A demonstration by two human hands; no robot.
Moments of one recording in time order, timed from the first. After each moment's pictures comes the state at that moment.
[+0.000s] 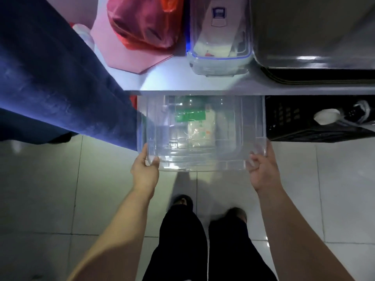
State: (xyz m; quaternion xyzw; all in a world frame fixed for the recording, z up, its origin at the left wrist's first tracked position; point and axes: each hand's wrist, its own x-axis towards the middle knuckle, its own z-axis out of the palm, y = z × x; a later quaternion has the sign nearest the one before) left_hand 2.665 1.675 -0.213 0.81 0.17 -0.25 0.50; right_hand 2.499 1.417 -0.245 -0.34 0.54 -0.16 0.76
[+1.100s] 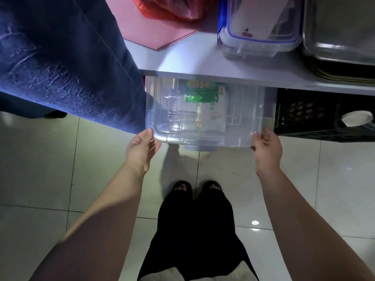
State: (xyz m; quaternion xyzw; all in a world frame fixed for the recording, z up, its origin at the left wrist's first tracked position) left_hand 2.720 1.694 -0.255 0.59 0.33 -0.32 0.67; right_hand 2.548 1.421 -0.266 -0.58 0.60 -0.10 0.54
